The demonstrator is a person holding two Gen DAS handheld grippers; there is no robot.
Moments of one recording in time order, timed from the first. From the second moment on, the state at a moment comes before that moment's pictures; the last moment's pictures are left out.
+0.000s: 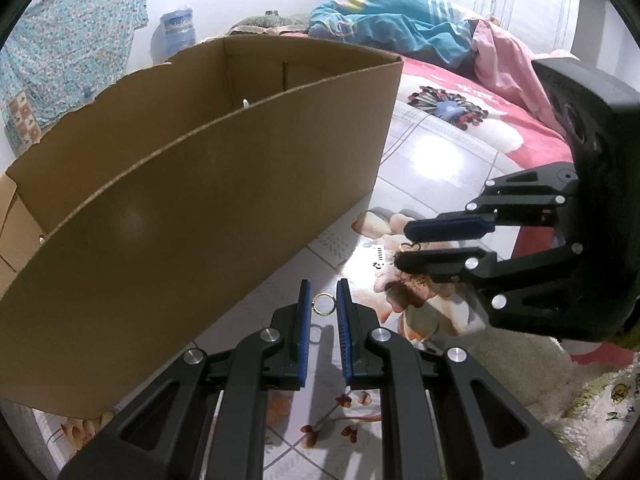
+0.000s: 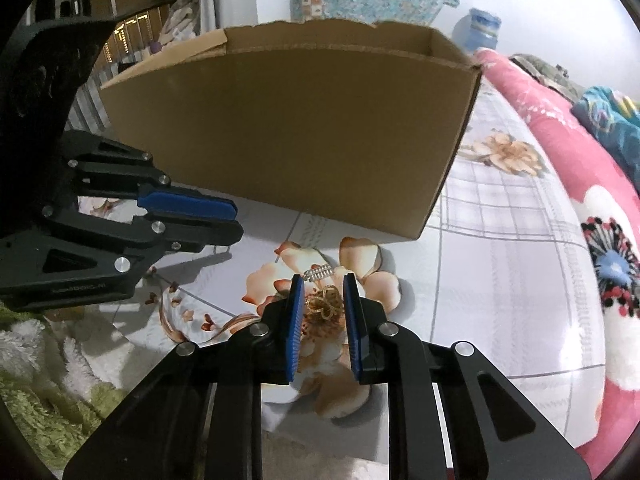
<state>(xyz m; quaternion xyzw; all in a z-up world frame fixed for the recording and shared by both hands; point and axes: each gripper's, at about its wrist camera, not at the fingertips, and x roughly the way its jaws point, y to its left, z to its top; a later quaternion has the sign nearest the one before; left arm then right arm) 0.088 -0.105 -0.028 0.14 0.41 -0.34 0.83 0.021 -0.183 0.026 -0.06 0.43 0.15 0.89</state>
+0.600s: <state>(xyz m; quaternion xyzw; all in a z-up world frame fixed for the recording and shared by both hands) 0.079 -0.080 0.059 0.11 0.31 -0.36 0.87 0.033 -0.182 0.084 -0.04 0.32 0.15 0.93</state>
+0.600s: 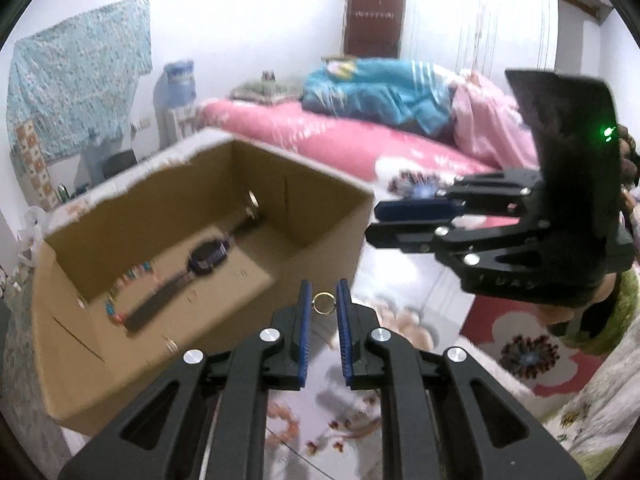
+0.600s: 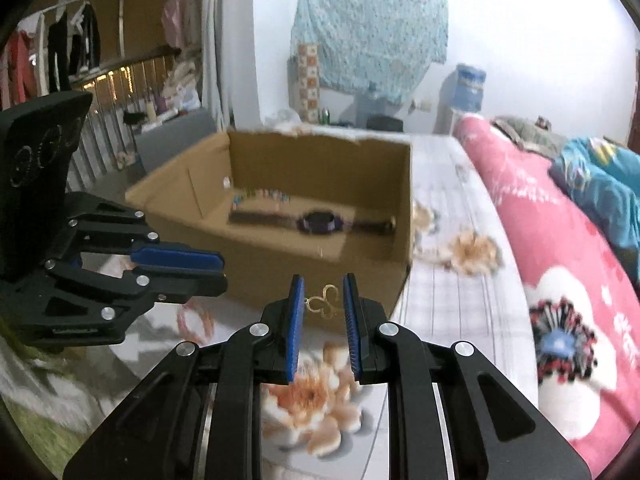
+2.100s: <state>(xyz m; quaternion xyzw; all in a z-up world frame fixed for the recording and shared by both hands) 0.111 -0.025 0.106 0.02 0.32 -0.27 0.91 0.012 -0.243 0.116 0.13 0.26 0.09 0.95</state>
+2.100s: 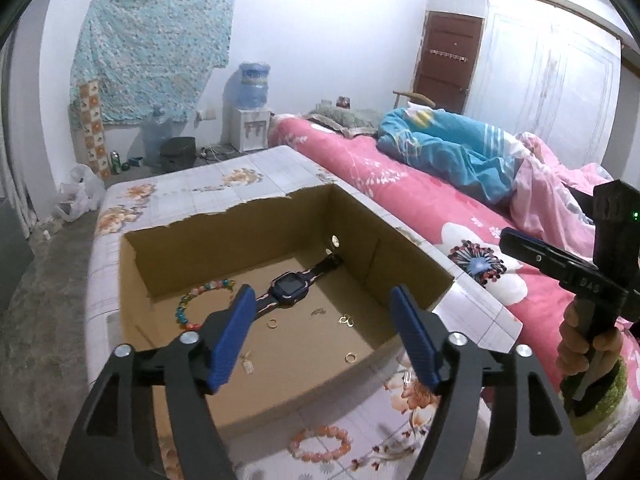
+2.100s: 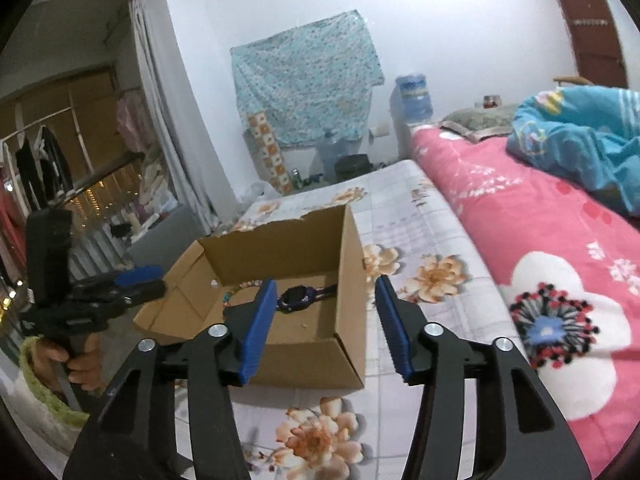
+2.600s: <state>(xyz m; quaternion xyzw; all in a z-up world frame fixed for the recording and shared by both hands) 0.035 0.000 0.065 0.04 0.38 -0.25 0.89 -0.018 -0.195 0.052 0.02 0.40 0.01 0.92</state>
